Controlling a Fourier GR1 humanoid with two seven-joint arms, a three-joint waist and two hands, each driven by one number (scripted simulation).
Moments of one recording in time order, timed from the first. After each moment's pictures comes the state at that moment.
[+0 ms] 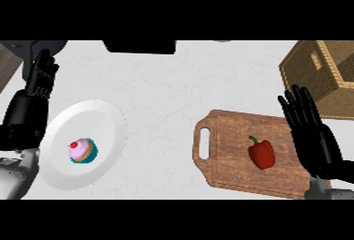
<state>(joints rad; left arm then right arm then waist) -0.24 0.53 -0.19 -1.64 0.14 0.38 0.01 -0.03 -0.25 0.04 -1.61 -0.40 0.09 -0.25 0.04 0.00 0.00</state>
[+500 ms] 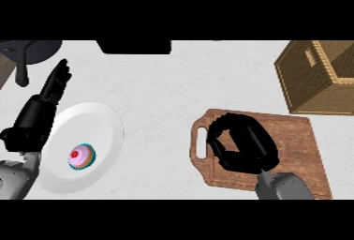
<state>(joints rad) -0.22 0.56 -0.22 -1.59 0.14 0.27 -0.01 -0.18 -0.12 0.31 -1.58 -0.37 0.16 -0.08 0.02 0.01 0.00</state>
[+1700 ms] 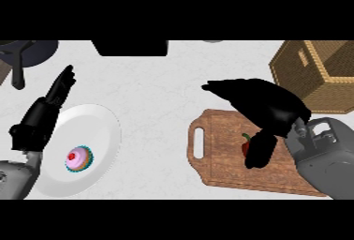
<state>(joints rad) -0.22 0.55 -0.21 -1.51 0.14 0.19 -0.04 -0.74 -0.57 0.55 -1.74 0.12 0.55 0.70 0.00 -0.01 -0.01</state>
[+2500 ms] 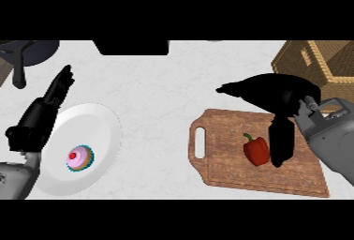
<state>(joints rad) -0.20 0.52 -0.16 -1.53 0.11 0.15 -0.04 -0.81 -0.61 0.51 -1.63 -0.07 0.84 0.81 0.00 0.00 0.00</state>
